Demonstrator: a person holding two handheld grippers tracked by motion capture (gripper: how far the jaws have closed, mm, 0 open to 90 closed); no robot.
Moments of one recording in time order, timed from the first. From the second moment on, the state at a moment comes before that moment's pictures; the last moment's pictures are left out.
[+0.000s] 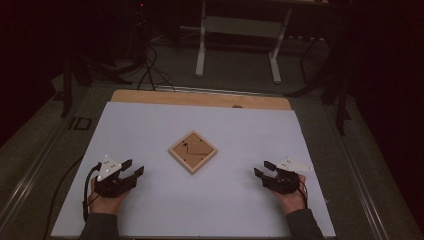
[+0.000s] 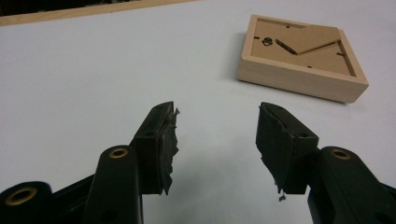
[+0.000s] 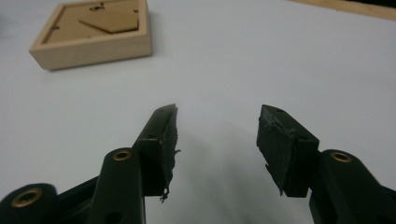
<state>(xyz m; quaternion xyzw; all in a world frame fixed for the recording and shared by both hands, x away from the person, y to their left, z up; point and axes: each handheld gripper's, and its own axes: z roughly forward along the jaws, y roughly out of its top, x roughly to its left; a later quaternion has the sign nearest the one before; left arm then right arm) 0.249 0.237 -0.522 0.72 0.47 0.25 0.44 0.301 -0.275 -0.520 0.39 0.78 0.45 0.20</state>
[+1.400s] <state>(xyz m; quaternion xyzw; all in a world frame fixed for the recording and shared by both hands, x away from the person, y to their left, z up) 0.245 0.234 -0.520 0.73 0.45 0.25 0.45 0.366 -0.205 -0.510 0.37 0.79 0.47 0.16</state>
